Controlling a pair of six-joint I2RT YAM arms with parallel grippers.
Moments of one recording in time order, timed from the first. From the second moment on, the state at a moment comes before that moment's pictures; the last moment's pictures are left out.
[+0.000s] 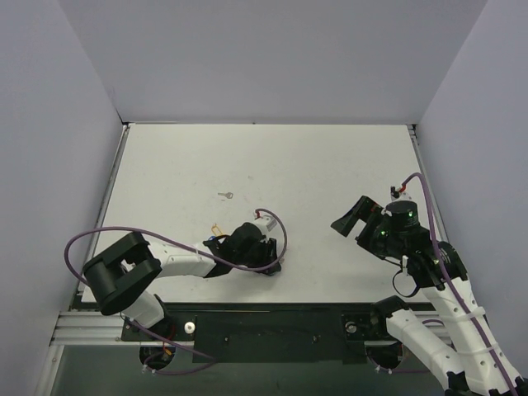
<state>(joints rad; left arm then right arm) -0.96 1.54 0.60 0.20 0.12 -0.67 0.36 0.70 0.89 -0.90 -0.03 0.82</state>
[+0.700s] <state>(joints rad) -1.02 1.60 0.66 0.17 0.00 -0.67 0.36 0.69 0.89 -0.90 -0.04 0.83</state>
